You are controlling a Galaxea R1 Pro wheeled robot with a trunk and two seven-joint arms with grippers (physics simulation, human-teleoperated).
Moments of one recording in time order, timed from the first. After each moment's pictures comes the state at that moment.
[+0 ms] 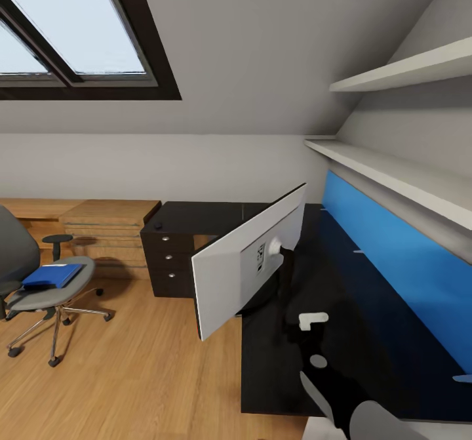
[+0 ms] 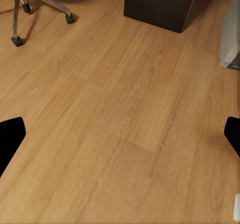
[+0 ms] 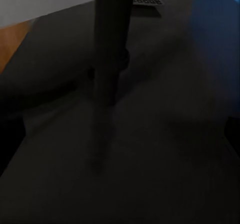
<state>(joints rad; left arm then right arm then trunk) 0.15 0.04 0.04 -0.87 0.29 -0.36 0.15 -0.60 -0.01 0.50 -0.47 -0.30 -0.23 -0.33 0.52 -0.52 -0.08</state>
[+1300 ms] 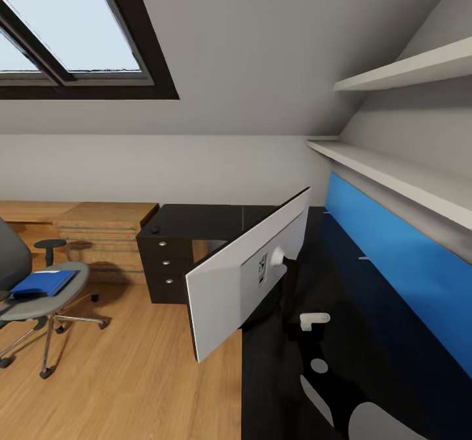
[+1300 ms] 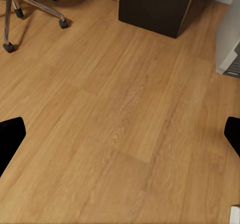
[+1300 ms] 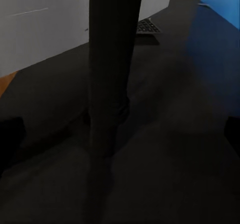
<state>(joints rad) 0.20 0.04 0.04 -0.94 0.29 -0.35 0.14 -0.60 0.00 0.50 -0.43 -0.29 -0.34 -0.35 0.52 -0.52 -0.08</state>
